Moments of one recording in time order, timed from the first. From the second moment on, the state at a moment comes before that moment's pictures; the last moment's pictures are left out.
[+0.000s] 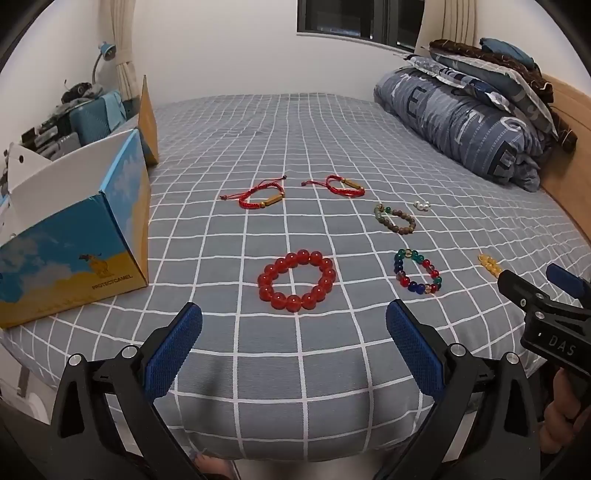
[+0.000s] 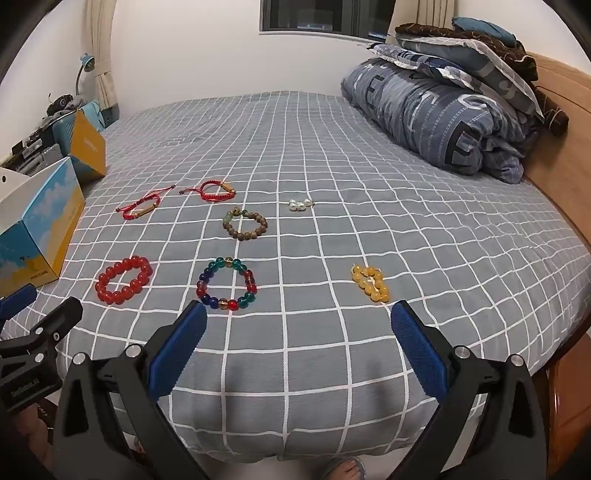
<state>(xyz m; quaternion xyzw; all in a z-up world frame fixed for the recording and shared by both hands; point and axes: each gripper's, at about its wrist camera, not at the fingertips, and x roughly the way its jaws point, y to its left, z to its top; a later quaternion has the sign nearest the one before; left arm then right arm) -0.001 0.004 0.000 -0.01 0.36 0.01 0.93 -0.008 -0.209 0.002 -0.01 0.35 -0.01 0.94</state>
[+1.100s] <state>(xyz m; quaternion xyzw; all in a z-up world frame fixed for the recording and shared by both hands) -0.001 0.007 0.000 -0.01 0.36 0.02 0.93 -0.005 -0.205 -0.004 -0.01 0.36 -0.01 0.93</state>
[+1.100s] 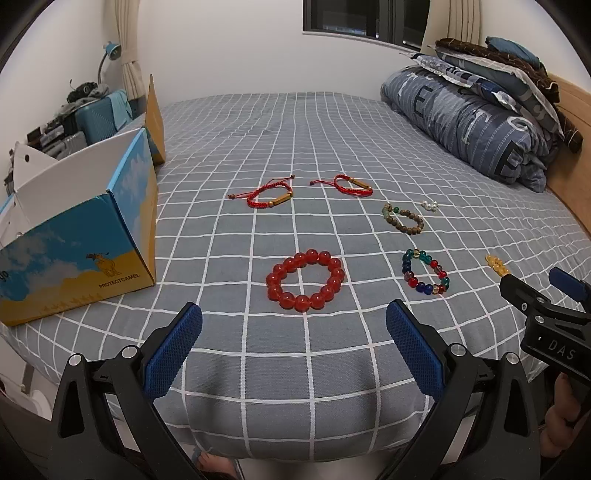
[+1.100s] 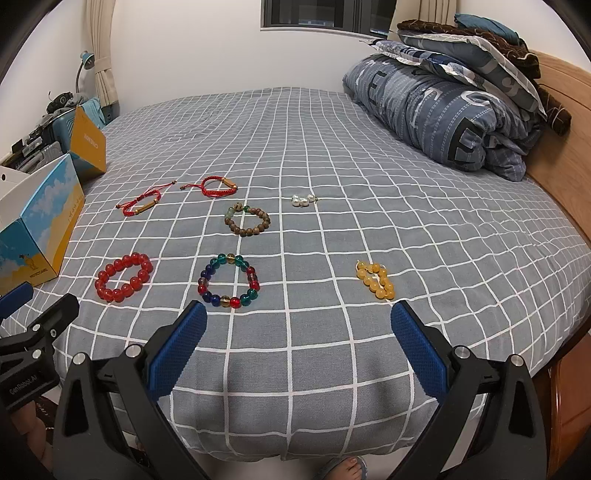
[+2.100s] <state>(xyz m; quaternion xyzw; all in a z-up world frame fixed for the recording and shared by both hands) -0.001 0.006 0.000 -0.01 0.36 0.02 0.93 -0.005 -0.207 -0.004 -0.01 0.36 -0.01 0.93</state>
